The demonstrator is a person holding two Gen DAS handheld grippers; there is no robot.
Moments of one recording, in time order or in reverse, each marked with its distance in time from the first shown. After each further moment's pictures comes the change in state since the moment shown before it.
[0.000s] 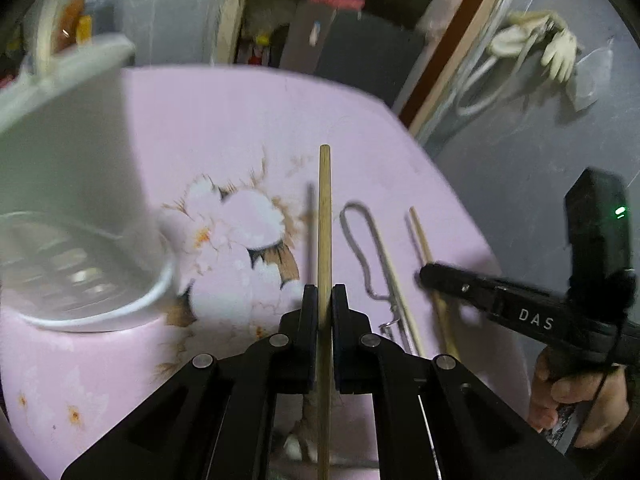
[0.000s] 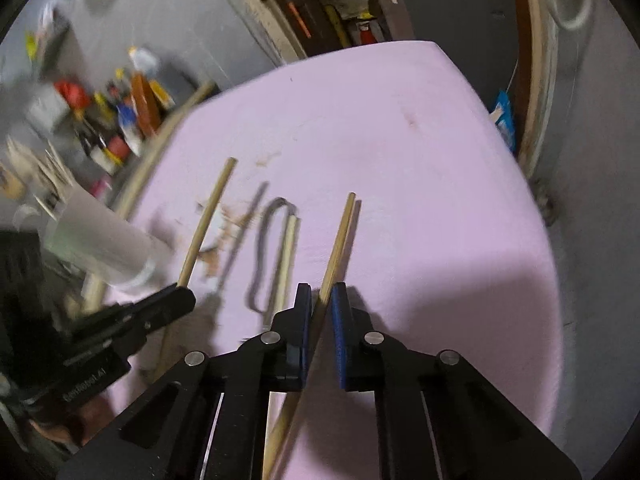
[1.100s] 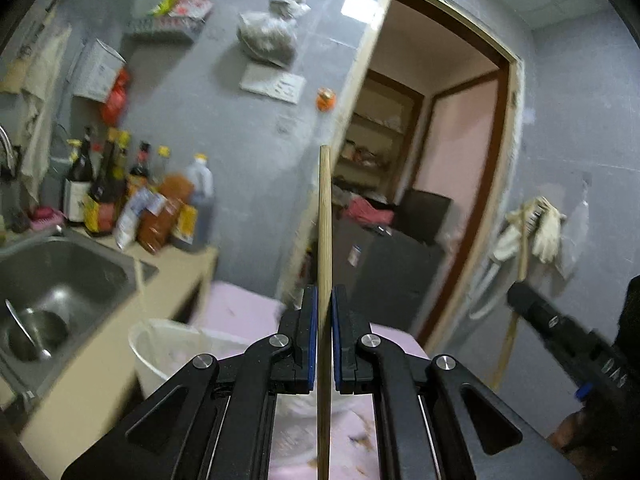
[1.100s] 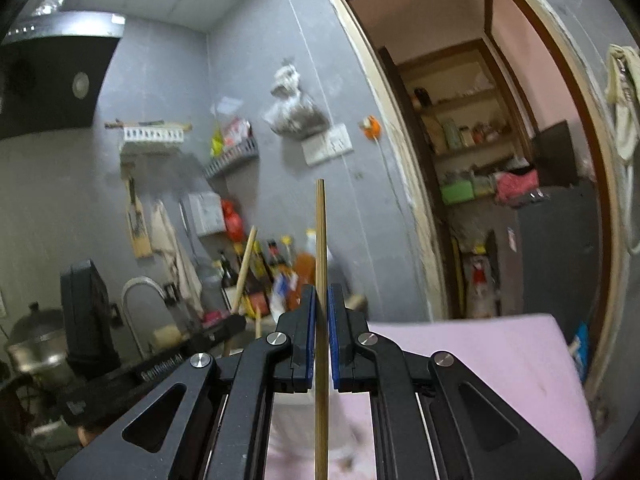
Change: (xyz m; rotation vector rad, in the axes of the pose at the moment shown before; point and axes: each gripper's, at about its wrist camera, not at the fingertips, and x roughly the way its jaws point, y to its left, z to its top) left arm -0.174 0.072 0.011 -0.077 -0.769 0.097; right arm -0.111 0.178 -0.015 -0.407 -0.811 0.312
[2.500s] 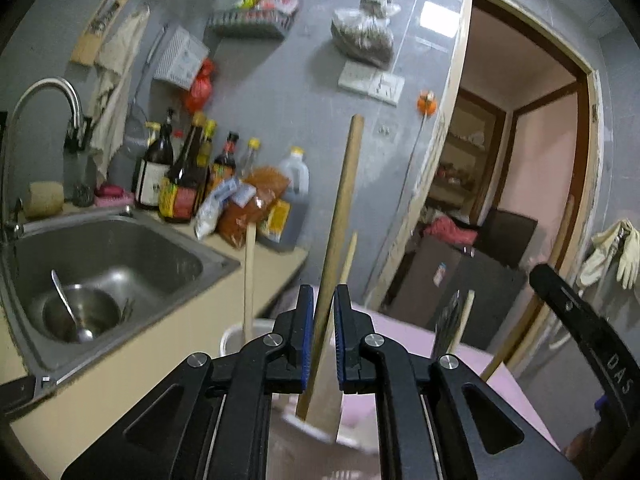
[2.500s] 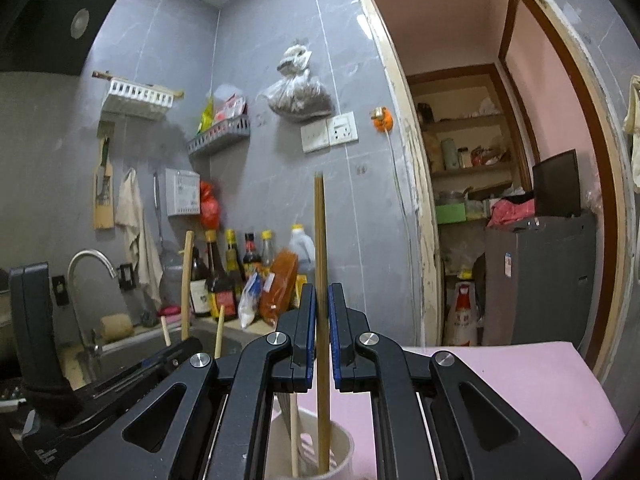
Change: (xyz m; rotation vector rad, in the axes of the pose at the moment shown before) left arm 0.039 0.072 -0.036 -0.086 -0.028 0.264; right arm 0.098 0.023 -0.048 -0.135 -0.011 -0.105
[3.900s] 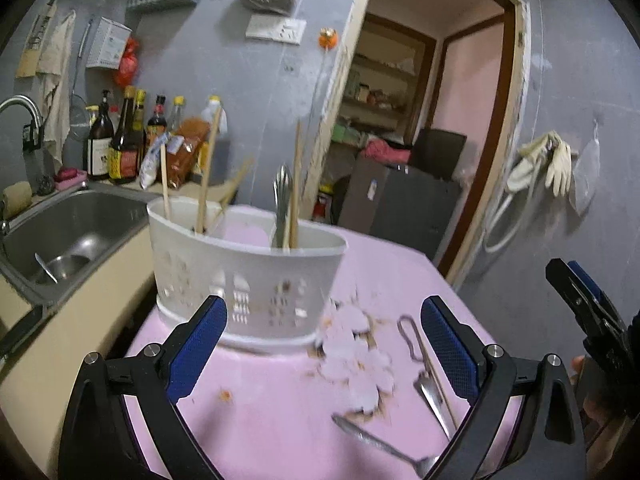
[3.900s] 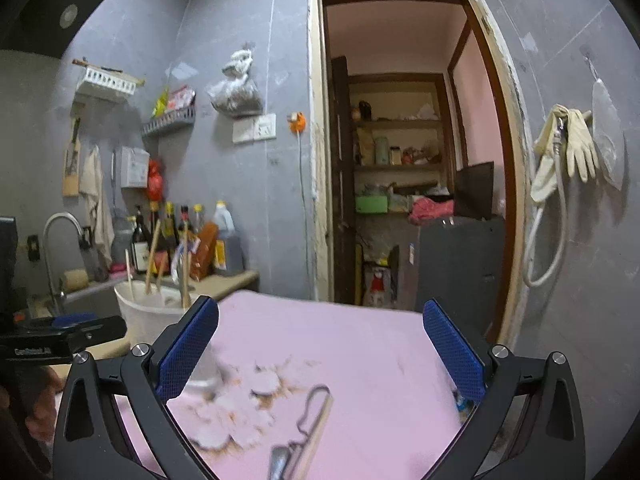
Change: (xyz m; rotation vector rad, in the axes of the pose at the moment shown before) left arm -0.098 -0.083 -0.060 0.170 0.248 -0.183; right arm -0.175 -0.080 -0.007 -0.084 0.074 -0.247
